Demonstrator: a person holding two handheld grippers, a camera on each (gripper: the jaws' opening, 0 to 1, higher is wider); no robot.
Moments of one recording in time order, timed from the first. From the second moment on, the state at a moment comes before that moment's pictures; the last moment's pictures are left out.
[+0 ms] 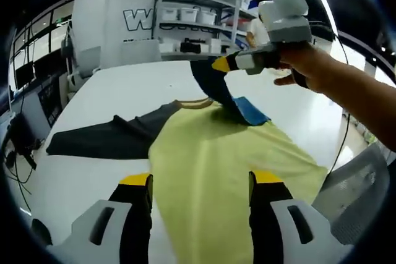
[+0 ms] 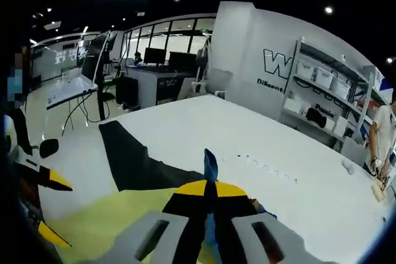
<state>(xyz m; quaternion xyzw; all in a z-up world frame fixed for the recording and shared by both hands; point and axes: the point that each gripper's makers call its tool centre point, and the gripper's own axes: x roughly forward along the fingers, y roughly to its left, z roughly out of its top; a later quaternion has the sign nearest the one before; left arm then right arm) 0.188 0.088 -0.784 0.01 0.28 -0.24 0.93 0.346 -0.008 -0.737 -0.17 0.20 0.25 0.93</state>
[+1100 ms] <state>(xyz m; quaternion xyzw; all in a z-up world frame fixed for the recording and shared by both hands) 0.186 0.090 -0.791 0.01 0.30 -0.23 0.92 0.315 0.066 -0.857 -0.18 0.30 0.34 0.87</state>
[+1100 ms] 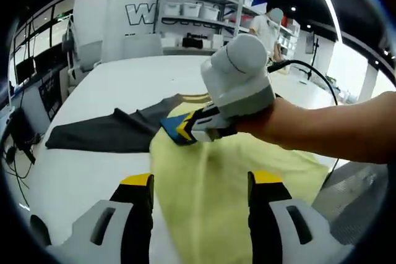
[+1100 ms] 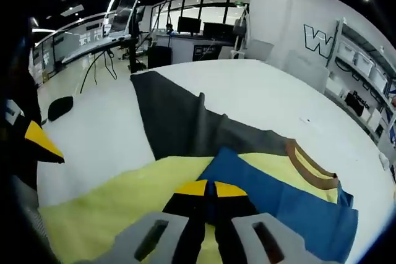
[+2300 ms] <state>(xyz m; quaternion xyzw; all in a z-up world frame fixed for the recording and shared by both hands) 0.185 0.088 -0.793 0.02 0.30 -0.24 0.92 0.313 0.020 -0.819 -0.11 0.28 0.28 0.91</state>
